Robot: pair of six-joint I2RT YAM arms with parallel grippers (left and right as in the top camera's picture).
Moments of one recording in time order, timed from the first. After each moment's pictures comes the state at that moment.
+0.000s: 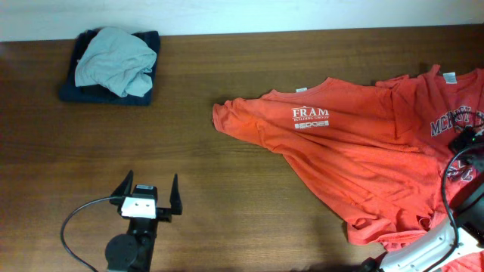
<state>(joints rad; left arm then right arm) -0.14 0.01 0.01 -0.06 -0.04 0.06 -0.81 2.08 1.44 -0.61 -0.06 0.14</state>
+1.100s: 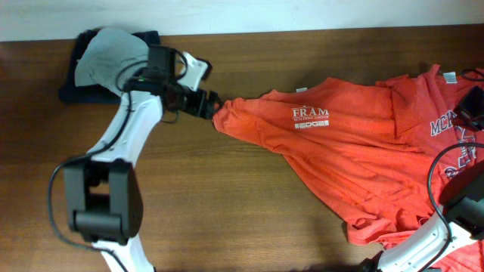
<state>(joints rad) -0.16 1.98 1.54 -0.64 0.45 0.23 -0.68 2.09 2.03 -1.37 -0.20 0.10</state>
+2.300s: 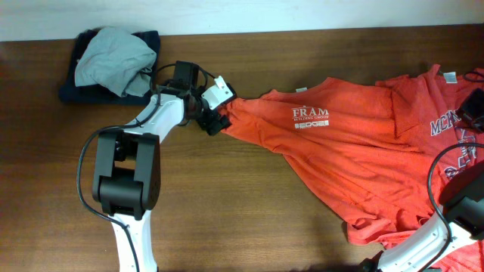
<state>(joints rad) -0.22 2.20 1.54 -0.48 0.43 0.73 -0.68 2.09 2.03 -1.37 -0.12 0.09</state>
